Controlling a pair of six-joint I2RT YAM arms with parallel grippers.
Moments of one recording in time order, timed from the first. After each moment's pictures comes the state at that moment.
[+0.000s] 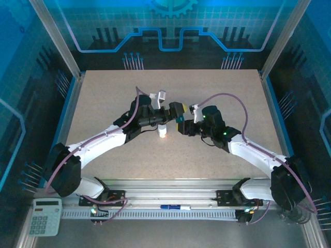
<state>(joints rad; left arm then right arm) -0.62 1.43 0.98 0.17 0.45 -1.03 0.56 1.26 0.75 -0.05 -0.35 0.49</state>
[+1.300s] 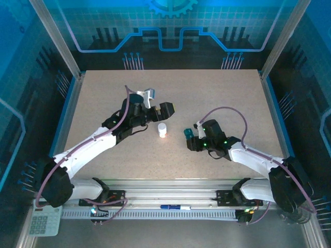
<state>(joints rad) -0.56 1.30 0.99 -0.11 0.24 -0.78 0.56 1.24 0.57 -0.20 -0.19 0.37</state>
